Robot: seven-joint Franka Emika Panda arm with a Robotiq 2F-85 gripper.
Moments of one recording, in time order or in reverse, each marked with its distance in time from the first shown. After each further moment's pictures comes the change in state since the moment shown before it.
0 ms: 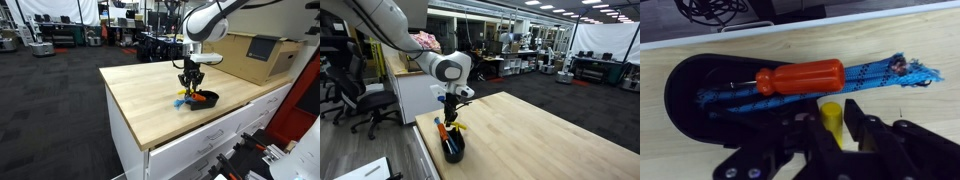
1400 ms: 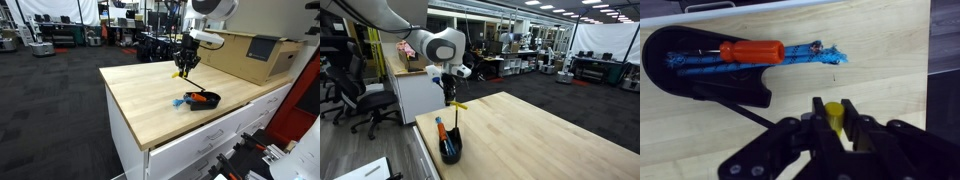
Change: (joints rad) arm 0.022 -0.147 0.018 0.045 0.103 -0.005 0.005
